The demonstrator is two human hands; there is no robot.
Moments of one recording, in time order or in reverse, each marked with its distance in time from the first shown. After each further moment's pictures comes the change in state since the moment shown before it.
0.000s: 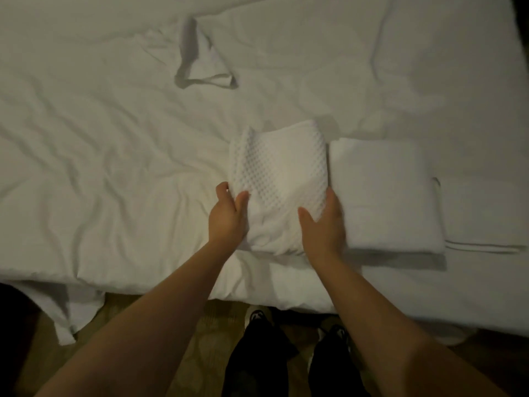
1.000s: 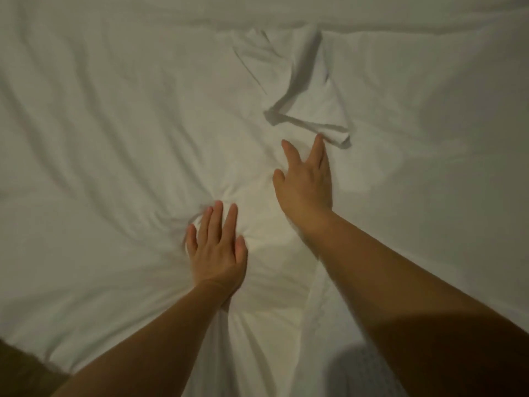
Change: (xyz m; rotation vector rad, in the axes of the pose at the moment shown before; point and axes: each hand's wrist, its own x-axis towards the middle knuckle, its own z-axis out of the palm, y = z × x) left_hand 0.175 -0.136 -0.023 0.511 0.332 0.037; right_hand 0.182 -0.165 0.247 -0.692 -0.234 -0.597
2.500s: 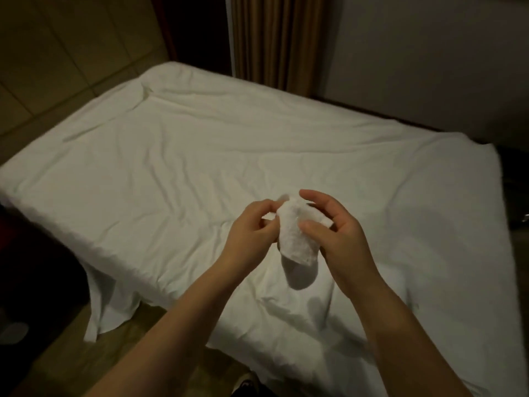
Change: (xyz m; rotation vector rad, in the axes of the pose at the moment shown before) left_hand -0.205 0.183 -0.437 -1.075 -0.161 0.074; right_hand -0.372 -0.019 -0.377 1.192 -0.060 -0.262
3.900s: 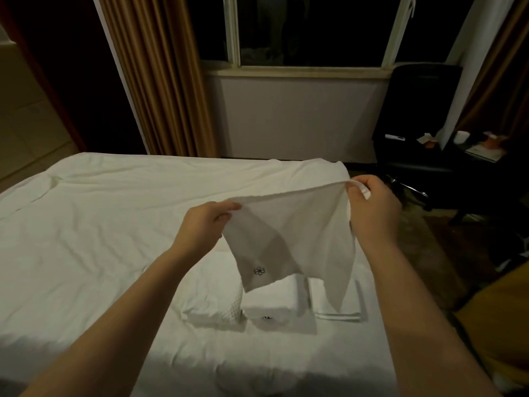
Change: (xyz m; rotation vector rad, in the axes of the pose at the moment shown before) left_hand -0.111 0.090 0.123 0.656 -0.101 0.479; right_hand -0.203 -0.079 -0.218 -0.638 0.957 -0.160
